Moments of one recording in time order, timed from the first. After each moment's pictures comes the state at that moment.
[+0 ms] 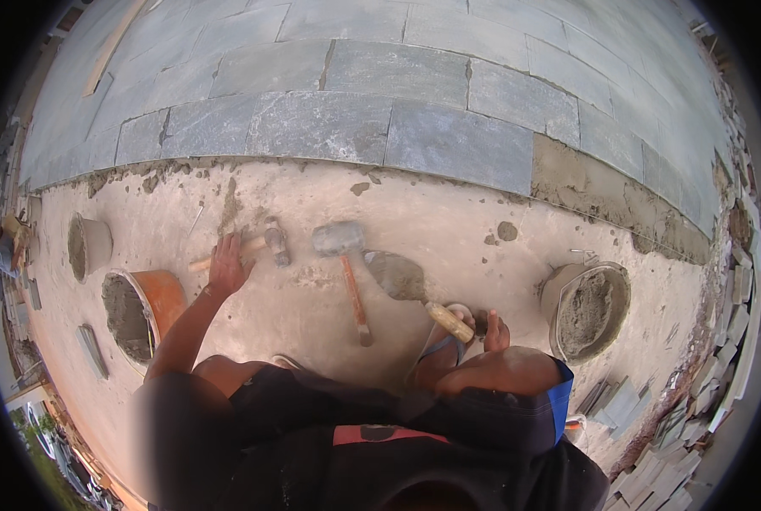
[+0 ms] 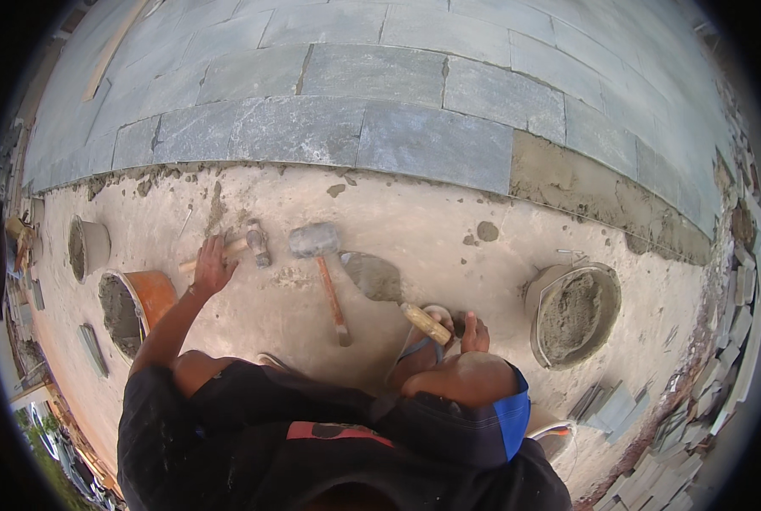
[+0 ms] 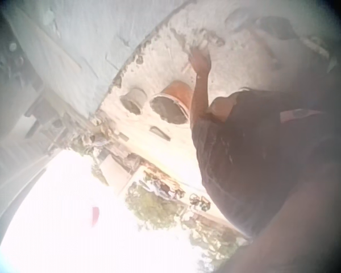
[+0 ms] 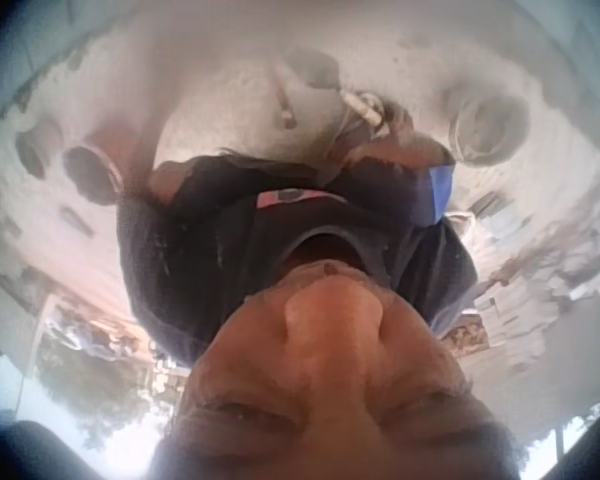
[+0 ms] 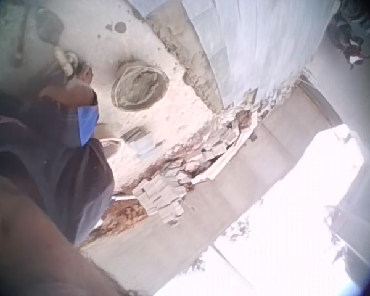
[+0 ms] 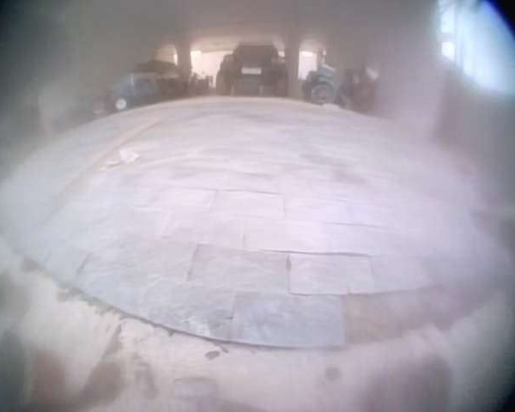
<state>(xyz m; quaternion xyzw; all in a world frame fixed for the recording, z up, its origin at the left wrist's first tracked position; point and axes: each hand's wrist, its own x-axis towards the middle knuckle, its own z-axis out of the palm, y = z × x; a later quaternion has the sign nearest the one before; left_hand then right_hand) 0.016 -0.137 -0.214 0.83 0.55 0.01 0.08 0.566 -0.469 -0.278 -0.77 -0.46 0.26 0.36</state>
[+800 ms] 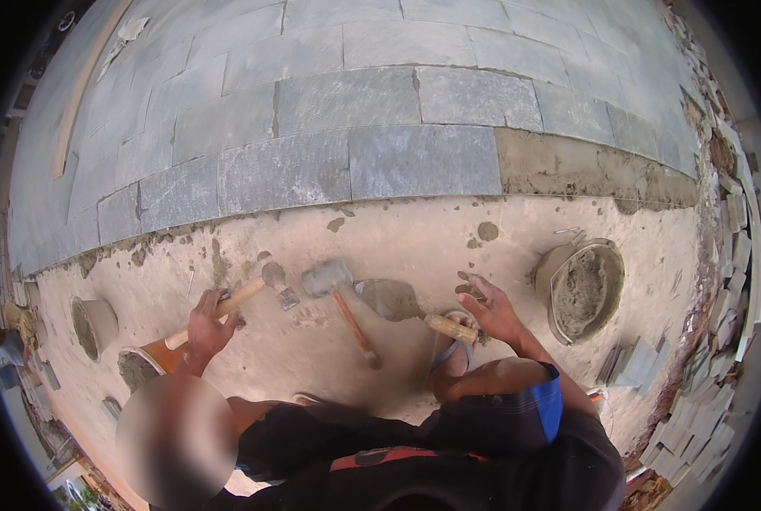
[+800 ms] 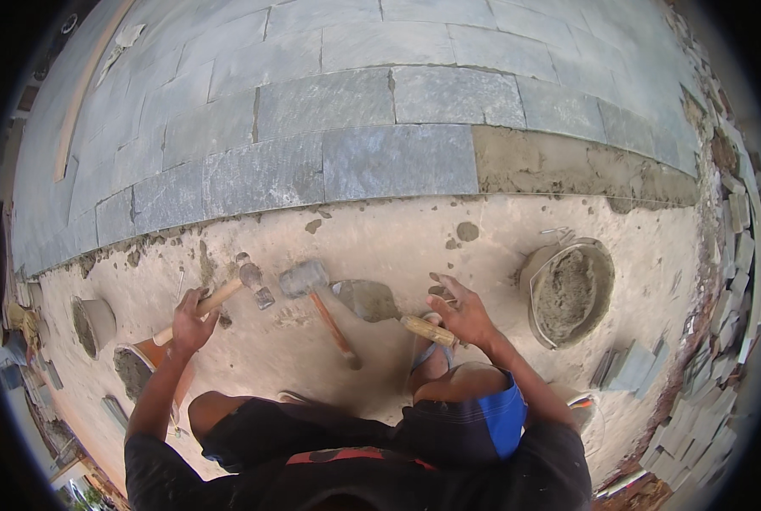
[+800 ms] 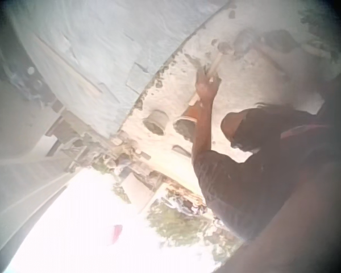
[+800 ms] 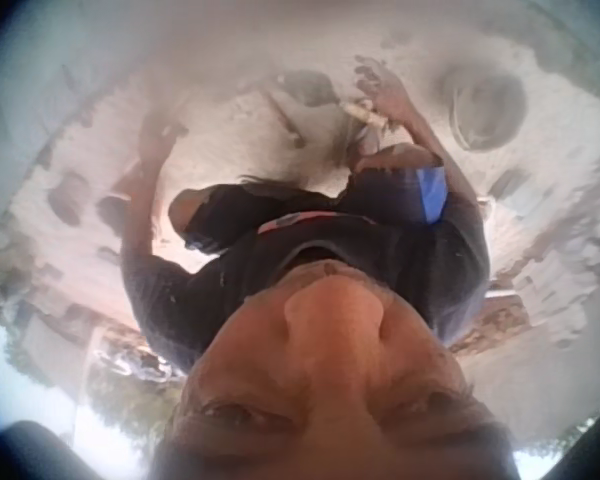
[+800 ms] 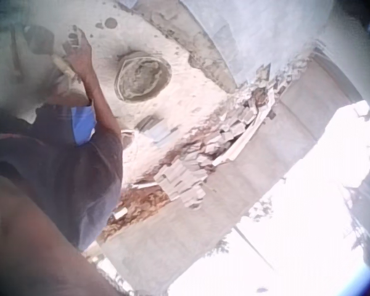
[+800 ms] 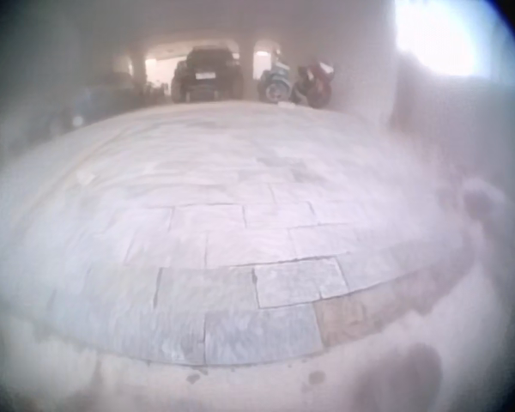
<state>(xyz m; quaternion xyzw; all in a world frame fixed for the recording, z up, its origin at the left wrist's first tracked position) 0.040 -0.115 -0.082 0.84 0.50 0.07 0.20 0.553 -0.303 -0.112 -0.69 -0.45 0.49 0.27</state>
